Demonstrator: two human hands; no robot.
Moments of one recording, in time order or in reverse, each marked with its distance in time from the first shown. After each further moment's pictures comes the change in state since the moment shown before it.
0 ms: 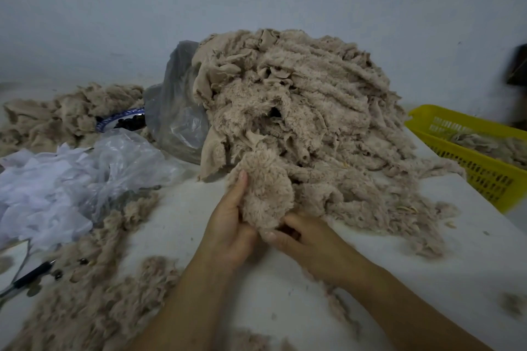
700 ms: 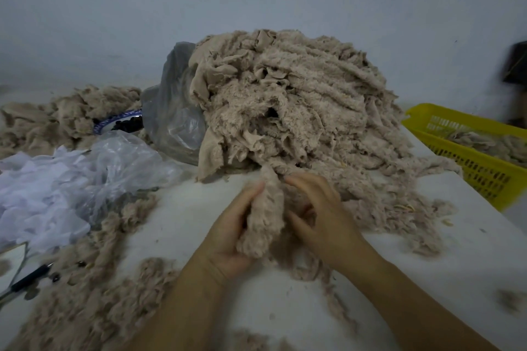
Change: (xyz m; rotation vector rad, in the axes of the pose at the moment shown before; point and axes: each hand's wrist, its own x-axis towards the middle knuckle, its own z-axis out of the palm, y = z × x) left_hand -0.020 0.003 0.010 0.060 -0.219 -0.236; right_hand 0.001 0.011 -0.015 -0.139 0.311 -0.087
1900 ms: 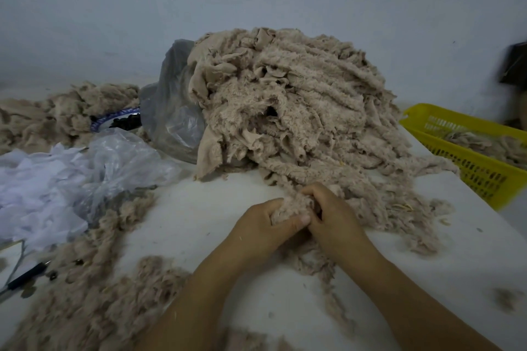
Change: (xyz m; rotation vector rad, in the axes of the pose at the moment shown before) left_hand 0.013 -0.017 -0.010 1.200 0.163 0.139; right_hand 0.000 0.004 -0.004 -0.026 0.015 0.224
